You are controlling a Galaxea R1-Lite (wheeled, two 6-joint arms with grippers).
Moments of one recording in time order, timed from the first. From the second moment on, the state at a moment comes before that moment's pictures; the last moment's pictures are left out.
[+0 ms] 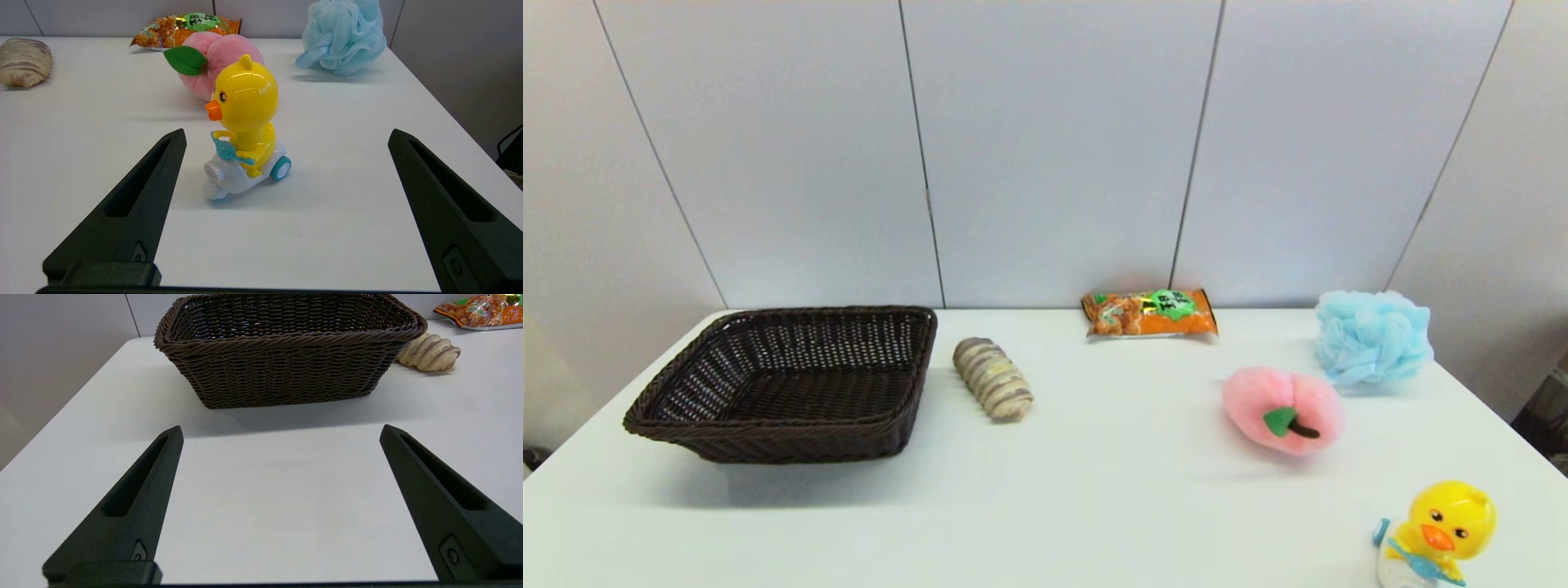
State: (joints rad) left arm -0.01 0.00 0.00 0.00 -0.04 0.07; right arm 0.00 0.00 0.00 0.00 0.01 -0.01
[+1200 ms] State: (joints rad) left arm -0.01 0.00 0.00 0.00 -0.04 0.08; right arm 0.00 0.00 0.00 0.00 0.01 -0.01
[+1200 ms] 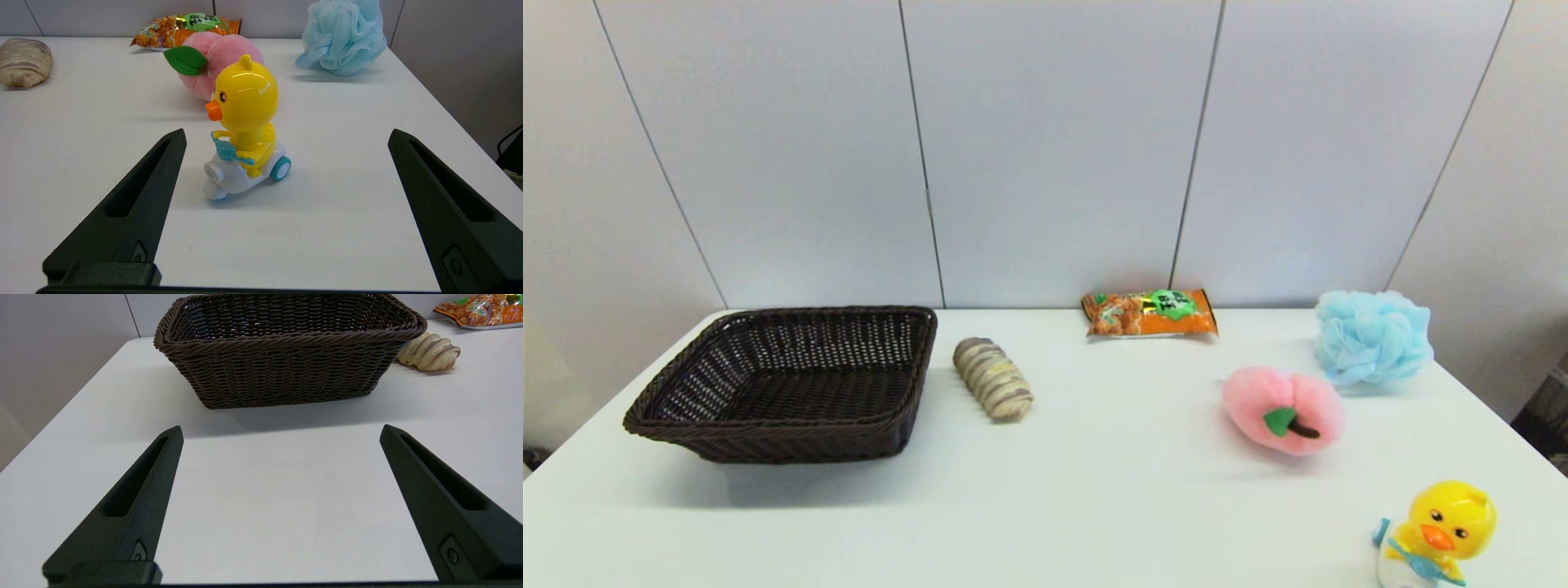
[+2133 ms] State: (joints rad) left arm -0.05 0.56 -0.84 0.00 -0.18 0.07; right arm 0.00 0.00 0.00 0.00 0.01 -0.01
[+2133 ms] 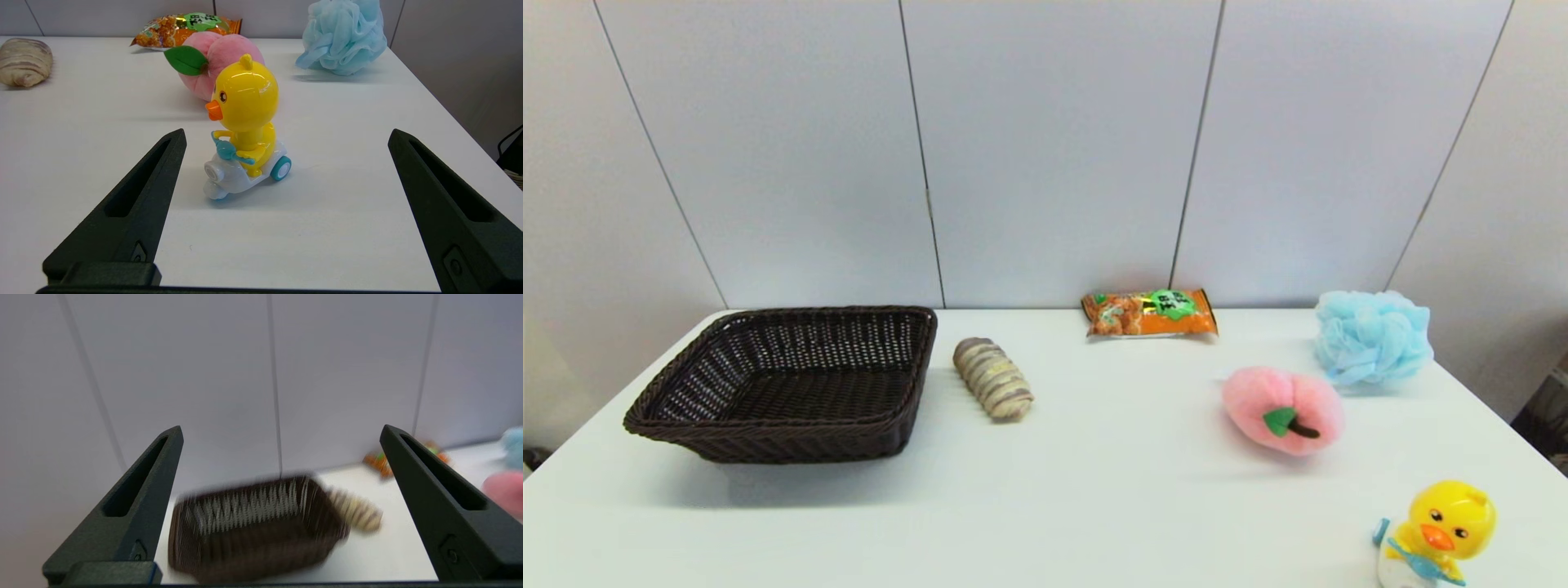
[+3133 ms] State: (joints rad) left arm -0.50 1.51 -1.28 -0.17 -0.42 0.33; right arm 0.00 0.00 0.00 0.00 0.01 -0.01
